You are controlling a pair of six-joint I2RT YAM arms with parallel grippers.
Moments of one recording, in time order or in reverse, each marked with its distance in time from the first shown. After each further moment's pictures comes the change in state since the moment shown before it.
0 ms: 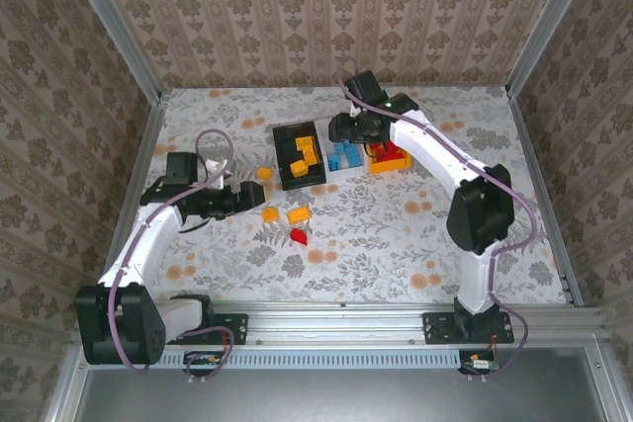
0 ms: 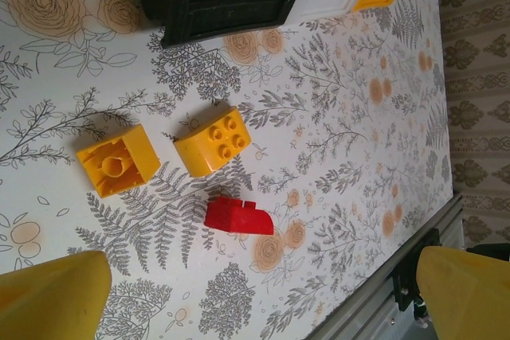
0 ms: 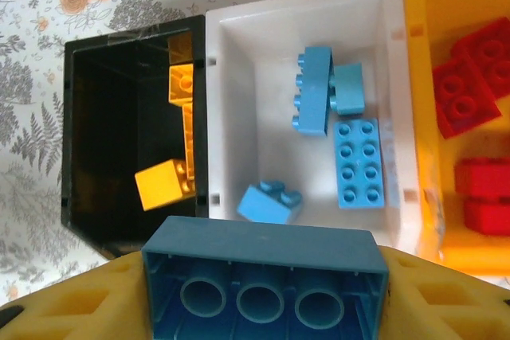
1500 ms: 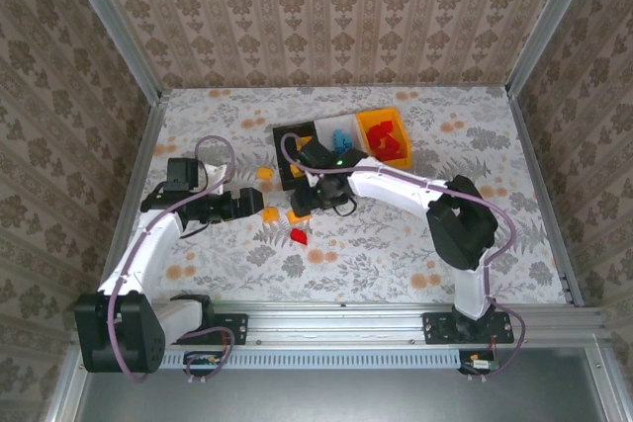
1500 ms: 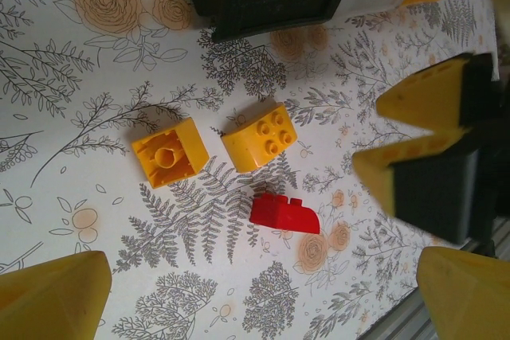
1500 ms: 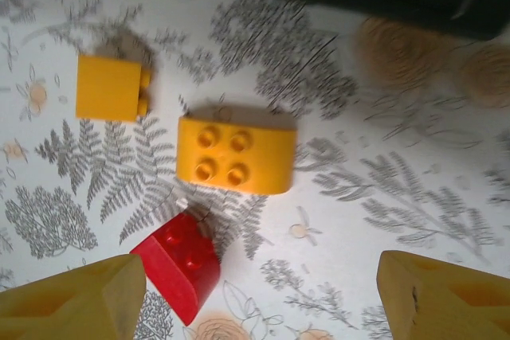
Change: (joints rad) left arm -0.006 -0.040 -0.041 0.006 -0.110 0.029; right arm 0.326 -0.029 -0.318 0.060 -0.051 -0.014
